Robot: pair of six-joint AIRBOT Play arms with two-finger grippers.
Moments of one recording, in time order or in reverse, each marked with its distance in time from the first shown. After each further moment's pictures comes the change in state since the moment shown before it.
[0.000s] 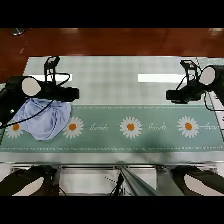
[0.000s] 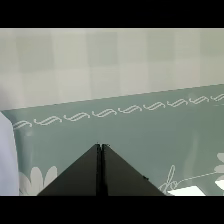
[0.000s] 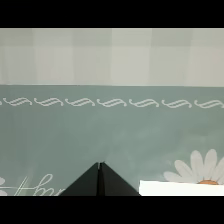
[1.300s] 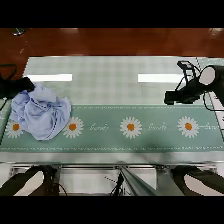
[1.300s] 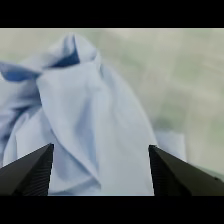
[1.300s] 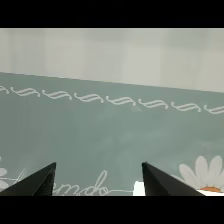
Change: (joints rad) left arm 0.447 0.095 0.003 0.259 -0.037 -0.081; right arm 0.001 -0.001 -0.002 0.038 0.003 -0.082
